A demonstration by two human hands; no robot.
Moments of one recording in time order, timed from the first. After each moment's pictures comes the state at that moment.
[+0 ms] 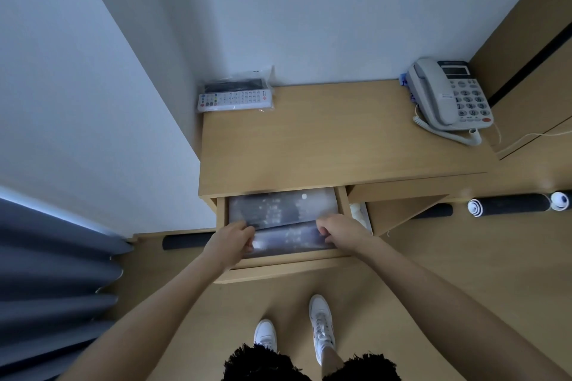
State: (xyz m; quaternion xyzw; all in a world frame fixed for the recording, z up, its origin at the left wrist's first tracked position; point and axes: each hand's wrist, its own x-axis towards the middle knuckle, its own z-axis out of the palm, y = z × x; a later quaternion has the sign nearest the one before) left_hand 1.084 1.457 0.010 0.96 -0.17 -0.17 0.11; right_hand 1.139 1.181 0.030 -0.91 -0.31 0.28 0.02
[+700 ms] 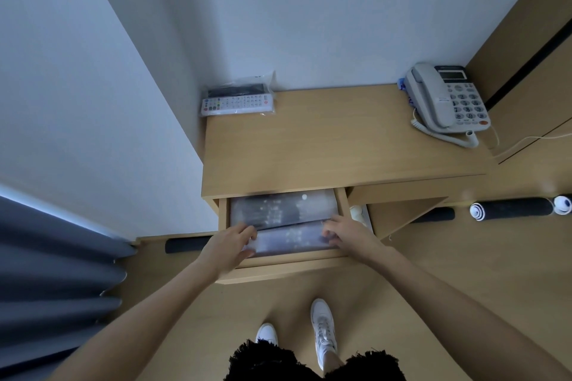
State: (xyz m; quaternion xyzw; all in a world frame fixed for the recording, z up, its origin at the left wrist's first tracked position) left_hand 1.070 1.460 0.021 0.97 -0.16 -0.13 0.16; right_hand 1.124 1.167 0.038 -0.93 -0.22 0.27 0.13
